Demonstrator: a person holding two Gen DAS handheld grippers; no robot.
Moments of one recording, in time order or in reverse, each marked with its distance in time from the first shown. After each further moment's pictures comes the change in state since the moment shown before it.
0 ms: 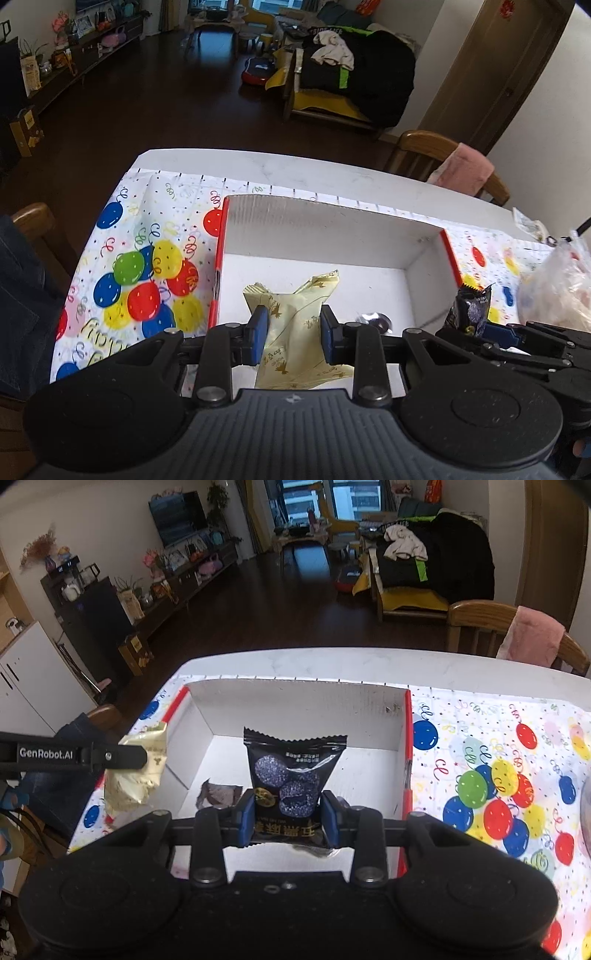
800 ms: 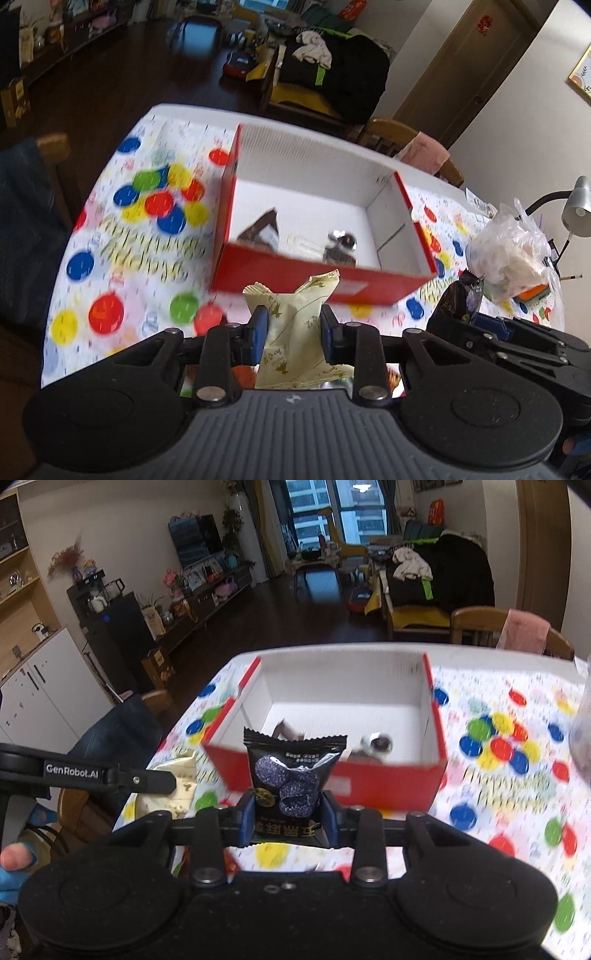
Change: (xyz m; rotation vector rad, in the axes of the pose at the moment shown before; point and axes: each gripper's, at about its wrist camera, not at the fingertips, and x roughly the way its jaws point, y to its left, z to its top) left arm -0.094 0.031 -0.115 -0.041 -0.016 -0.146; right arm -0.092 0.064 -0.094 0.006 -0.109 0.029
